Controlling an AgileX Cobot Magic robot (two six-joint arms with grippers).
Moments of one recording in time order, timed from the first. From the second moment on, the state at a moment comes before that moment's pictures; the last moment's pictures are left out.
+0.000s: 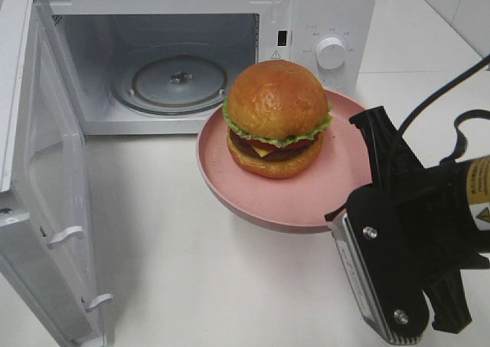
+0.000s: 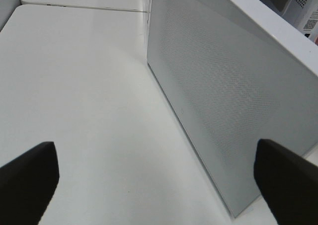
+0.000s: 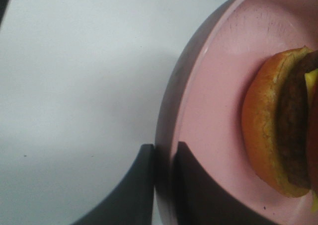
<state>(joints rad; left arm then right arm) 0.01 0.00 -0.51 -0.14 1.07 0.03 0.78 1.16 -0.49 -0.24 0.23 -1.06</state>
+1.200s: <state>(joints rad) 0.01 0.00 -0.51 -0.14 1.07 0.03 0.78 1.08 -0.41 -0.81 0.73 0.10</state>
